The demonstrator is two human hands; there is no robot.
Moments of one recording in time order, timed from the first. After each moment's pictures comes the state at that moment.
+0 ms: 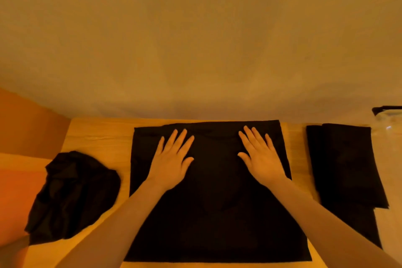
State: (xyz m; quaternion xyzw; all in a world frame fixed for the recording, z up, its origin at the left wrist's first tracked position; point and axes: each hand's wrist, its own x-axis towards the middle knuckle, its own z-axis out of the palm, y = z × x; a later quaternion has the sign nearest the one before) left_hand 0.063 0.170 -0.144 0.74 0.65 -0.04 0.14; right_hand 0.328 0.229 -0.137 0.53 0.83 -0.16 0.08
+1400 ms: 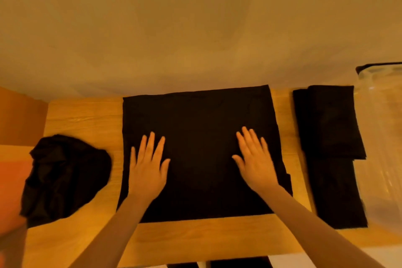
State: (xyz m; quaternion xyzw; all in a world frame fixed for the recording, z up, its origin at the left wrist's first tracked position) left_hand 0.058 0.084 -0.150 0.68 0.72 0.00 0.12; right_hand 0.339 0.132 -0.139 0.59 0.79 -0.17 0.04
